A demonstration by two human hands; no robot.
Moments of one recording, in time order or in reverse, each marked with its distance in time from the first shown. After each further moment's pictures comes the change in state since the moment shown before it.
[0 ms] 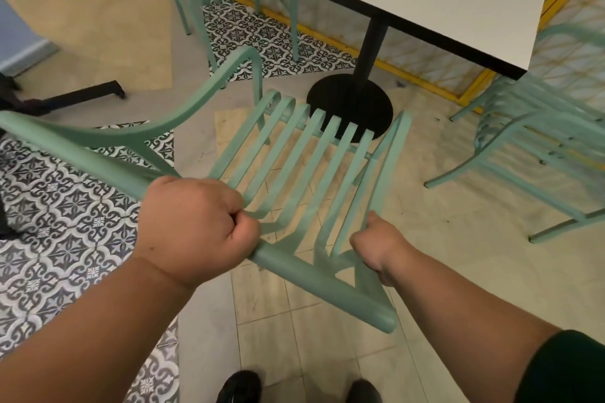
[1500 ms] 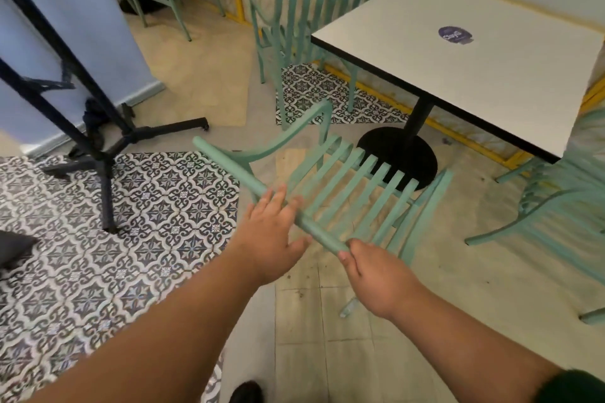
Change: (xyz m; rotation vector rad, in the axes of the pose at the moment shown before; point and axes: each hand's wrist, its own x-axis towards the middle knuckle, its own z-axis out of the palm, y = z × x) left_hand -0.022 -0.041 -0.065 -0.111 -0.462 -0.263; right_hand -0.153 -0.094 0.042 -0.850 0.013 -0.690
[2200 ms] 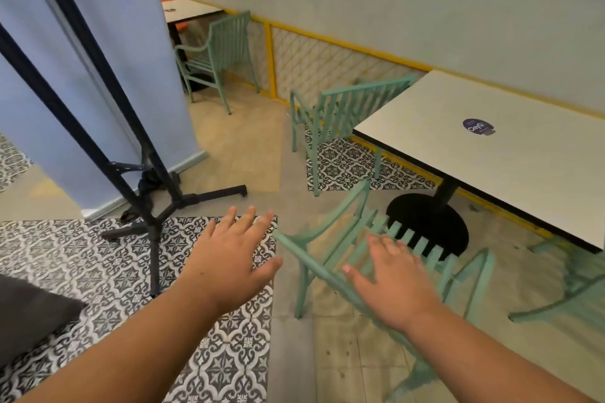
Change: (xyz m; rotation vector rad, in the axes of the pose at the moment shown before) left_hand -0.055 -0.142 -0.210 0.187 0.205 -0.089; right_hand 0.040 -0.169 -0.117 -0.064 0.246 0.031
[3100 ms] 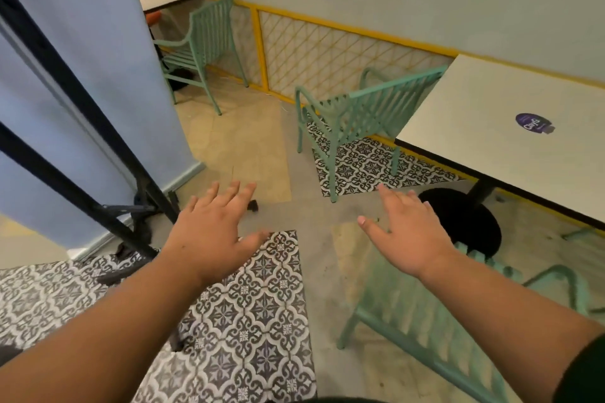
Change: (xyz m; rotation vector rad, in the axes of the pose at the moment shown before) left_hand 0.203 -0.239 -0.054 0.016 -0.018 0.057; right_hand 0.245 -0.157 -0.021 -0.001 0.109 0.062
